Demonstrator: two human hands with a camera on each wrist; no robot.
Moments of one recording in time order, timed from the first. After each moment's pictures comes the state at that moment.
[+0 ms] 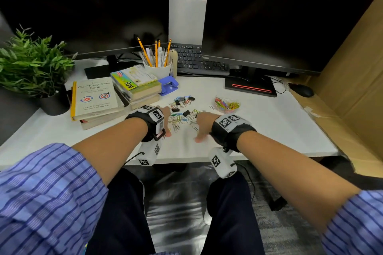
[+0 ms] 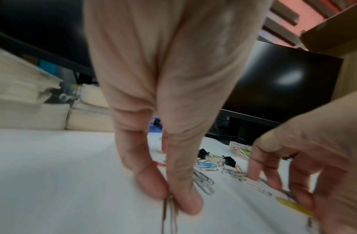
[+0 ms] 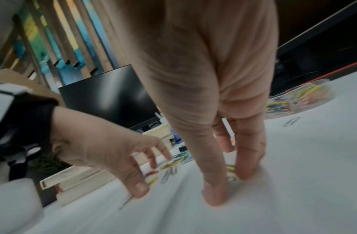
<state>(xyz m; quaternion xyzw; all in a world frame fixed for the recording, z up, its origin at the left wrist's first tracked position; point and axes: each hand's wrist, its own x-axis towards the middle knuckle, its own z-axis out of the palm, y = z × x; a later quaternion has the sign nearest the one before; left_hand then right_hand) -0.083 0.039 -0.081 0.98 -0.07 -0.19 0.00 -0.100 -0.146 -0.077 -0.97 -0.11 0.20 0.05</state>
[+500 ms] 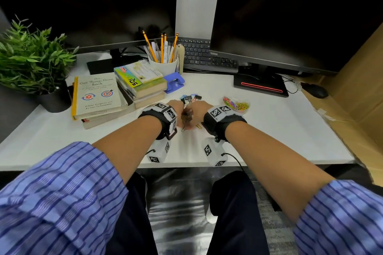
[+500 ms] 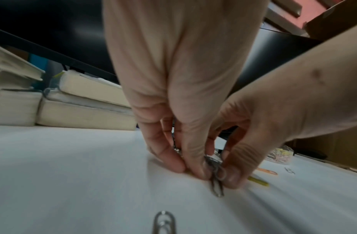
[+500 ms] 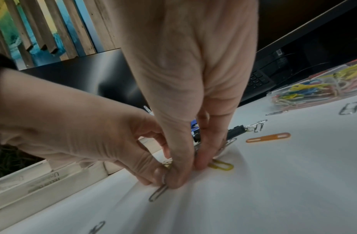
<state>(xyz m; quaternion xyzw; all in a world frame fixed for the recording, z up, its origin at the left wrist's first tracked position) -0.060 0.011 -0.088 0.99 -0.09 -0.12 0.07 -0.065 -0.109 -0.075 -0.97 -0.15 0.16 0.10</state>
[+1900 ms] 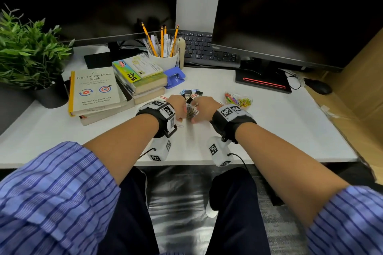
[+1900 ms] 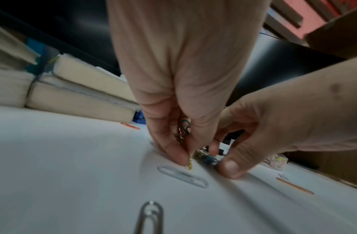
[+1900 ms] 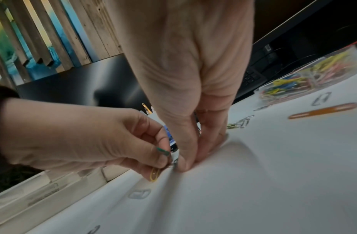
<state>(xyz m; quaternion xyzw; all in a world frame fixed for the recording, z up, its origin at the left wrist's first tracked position) -0.066 0.007 -0.078 0.98 -0.09 -0.12 0.15 -0.070 -0.122 -0.068 -0.98 -0.14 0.13 0.11</state>
